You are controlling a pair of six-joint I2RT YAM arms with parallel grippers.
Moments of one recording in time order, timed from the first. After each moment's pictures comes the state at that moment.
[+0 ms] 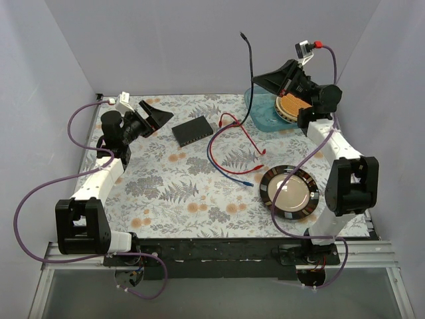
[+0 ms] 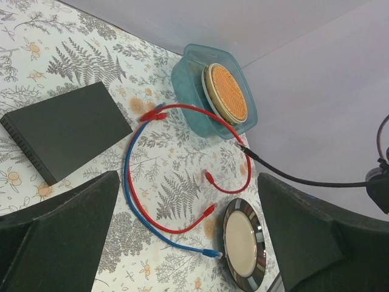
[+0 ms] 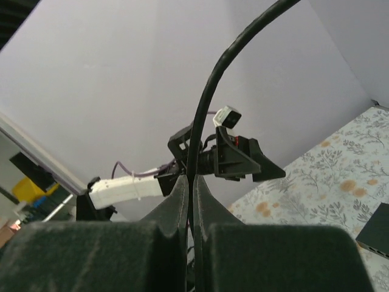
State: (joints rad) left arm -0.01 1.34 0.89 0.32 0.57 -0.80; right arm 0.13 1.73 1.39 1.18 -0.97 1.56
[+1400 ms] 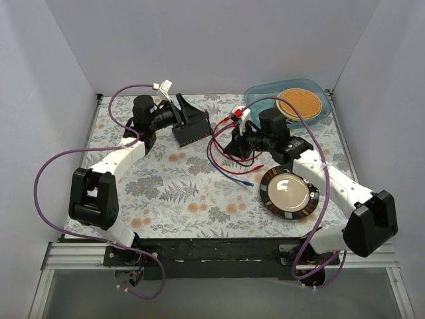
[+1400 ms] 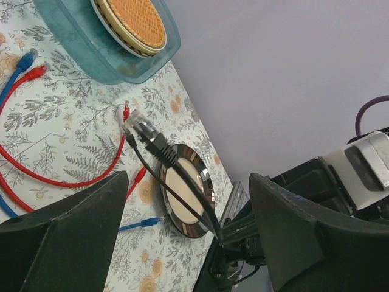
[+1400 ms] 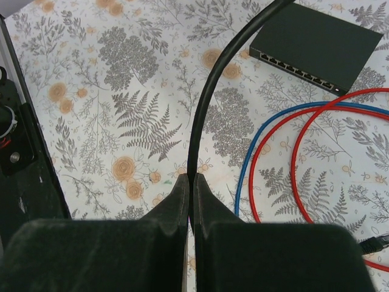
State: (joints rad) left arm -0.25 1.60 1.13 0.36 0.79 -0.87; right arm 0.59 1.36 1.13 -0.25 -0.55 -0.05
